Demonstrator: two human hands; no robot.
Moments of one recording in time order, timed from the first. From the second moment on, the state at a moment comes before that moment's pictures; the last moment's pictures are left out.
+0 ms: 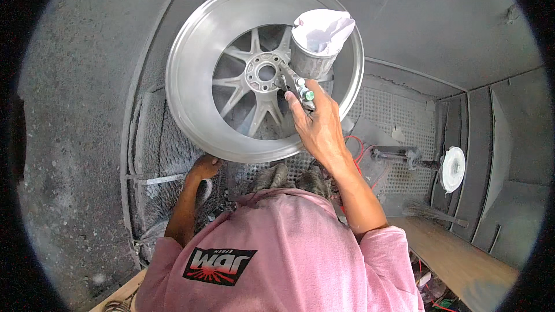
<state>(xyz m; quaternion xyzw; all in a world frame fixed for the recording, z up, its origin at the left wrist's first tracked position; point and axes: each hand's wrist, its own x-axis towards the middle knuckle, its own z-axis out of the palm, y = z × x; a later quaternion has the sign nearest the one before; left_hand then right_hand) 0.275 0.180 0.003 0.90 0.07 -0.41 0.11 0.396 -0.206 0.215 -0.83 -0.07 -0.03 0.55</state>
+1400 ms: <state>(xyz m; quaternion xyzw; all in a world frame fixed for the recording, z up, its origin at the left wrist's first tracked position) 0.299 -0.086 -0.035 0.94 -0.30 -0.12 0.09 0.377 -0.342 0.263 -0.86 -0.01 0.01 0.51</state>
